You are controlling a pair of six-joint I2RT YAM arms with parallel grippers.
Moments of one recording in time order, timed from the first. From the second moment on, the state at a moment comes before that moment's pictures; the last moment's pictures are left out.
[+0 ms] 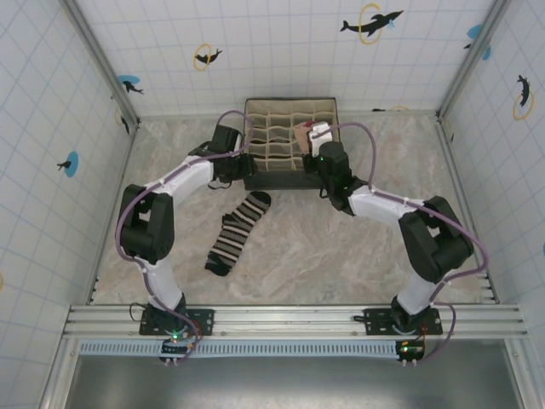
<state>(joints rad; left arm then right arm) -0.39 1.87 1.36 -0.47 0.16 -0.47 0.59 1.73 1.02 0.49 0.30 -0.03</state>
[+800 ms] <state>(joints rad) -0.39 1.89 1.52 -0.51 0.29 -0.48 0.50 2.02 1.06 0.90 0.09 -0.08</state>
